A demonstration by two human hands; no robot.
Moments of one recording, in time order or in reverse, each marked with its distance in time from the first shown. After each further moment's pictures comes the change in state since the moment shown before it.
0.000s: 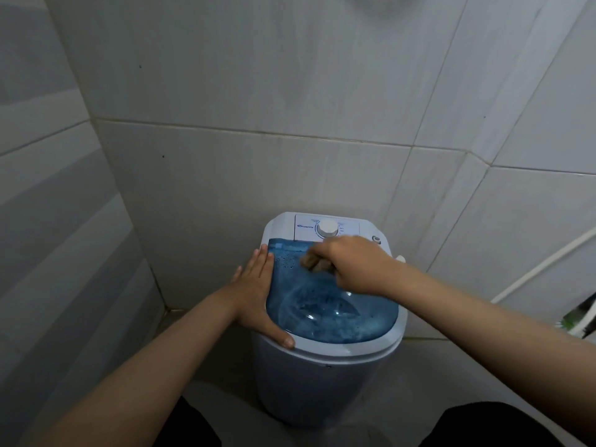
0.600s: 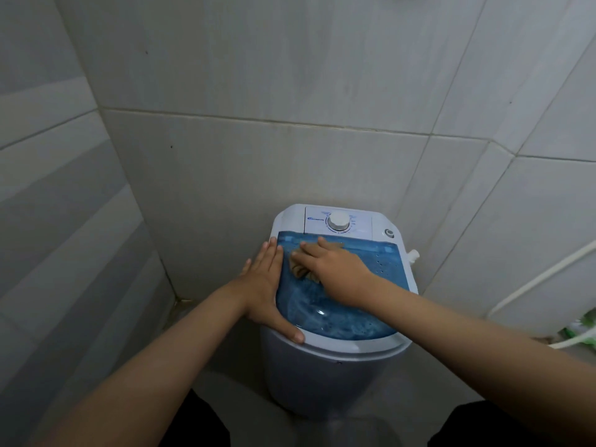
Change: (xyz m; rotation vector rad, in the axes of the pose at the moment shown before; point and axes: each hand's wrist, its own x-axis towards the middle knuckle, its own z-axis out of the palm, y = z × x) left_hand 0.002 -0.002 0.001 -0.006 0.005 -0.009; right_hand 0.030 -0.006 0.059 -0.163 -0.042 -0.044
